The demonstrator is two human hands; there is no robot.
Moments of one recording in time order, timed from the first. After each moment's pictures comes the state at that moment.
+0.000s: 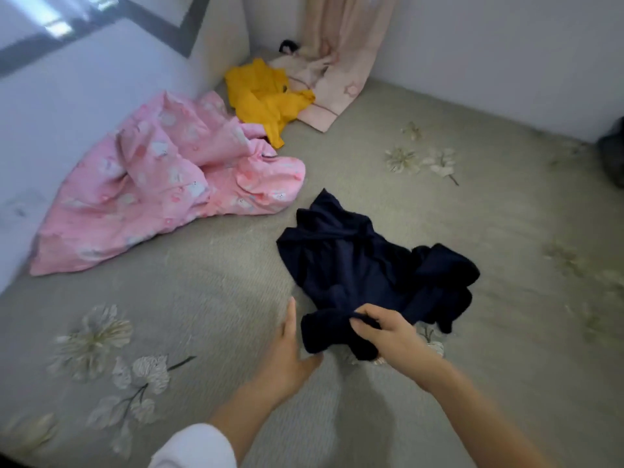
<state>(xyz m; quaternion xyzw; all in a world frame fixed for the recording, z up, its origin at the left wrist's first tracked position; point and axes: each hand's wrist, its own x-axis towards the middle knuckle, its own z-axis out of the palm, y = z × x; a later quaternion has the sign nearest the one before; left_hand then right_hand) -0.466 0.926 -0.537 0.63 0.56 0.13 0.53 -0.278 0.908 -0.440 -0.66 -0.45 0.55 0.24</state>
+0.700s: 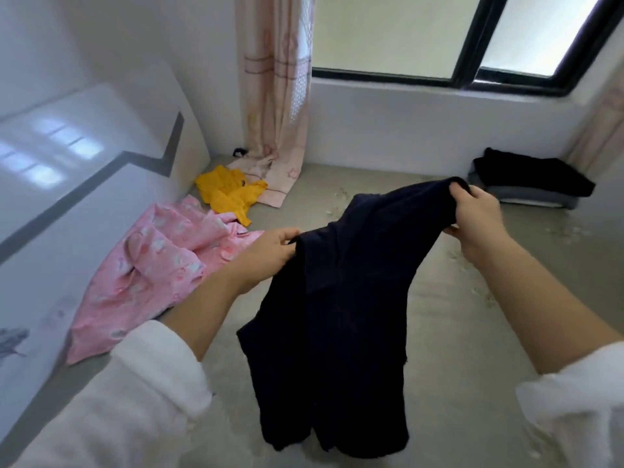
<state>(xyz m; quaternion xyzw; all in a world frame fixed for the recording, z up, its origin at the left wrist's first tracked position) -0.486 0.940 -0.195 0.72 0.33 0.20 0.58 -0.218 0.840 -0.146 -0.68 -0.22 0.25 0.65</state>
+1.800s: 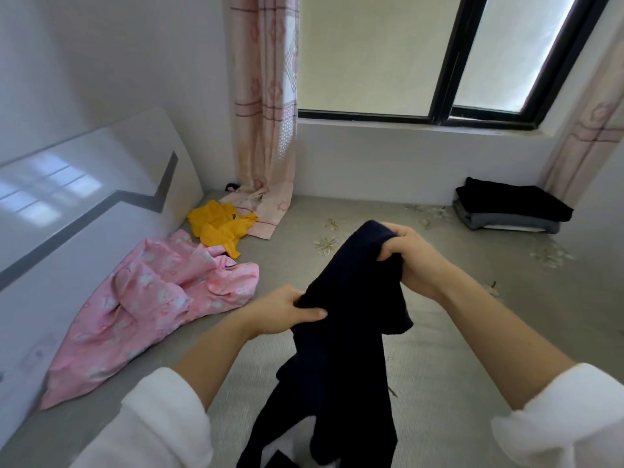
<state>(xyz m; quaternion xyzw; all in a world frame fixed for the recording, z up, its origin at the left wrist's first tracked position) -0.446 0.910 -0.201 0.77 0.34 0.03 0.54 -0.227 0.828 -0.140 -0.52 -0.46 0.47 0.54</state>
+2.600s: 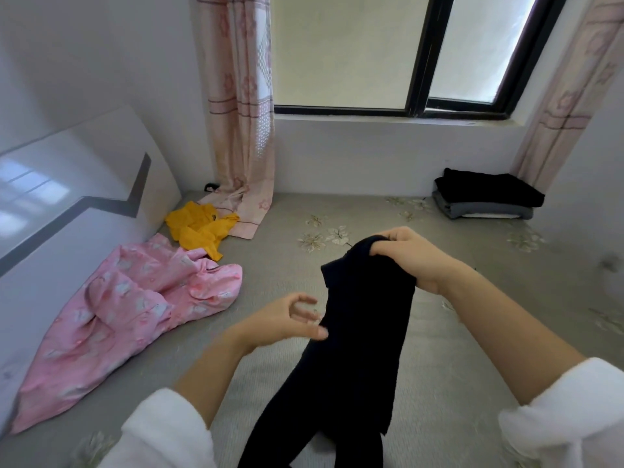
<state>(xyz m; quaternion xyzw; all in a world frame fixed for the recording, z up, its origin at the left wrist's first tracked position) -0.425 0.904 -0.222 0.73 0.32 0.01 0.60 -0.210 0.806 -0.128 -0.69 -0.44 0.40 0.41</state>
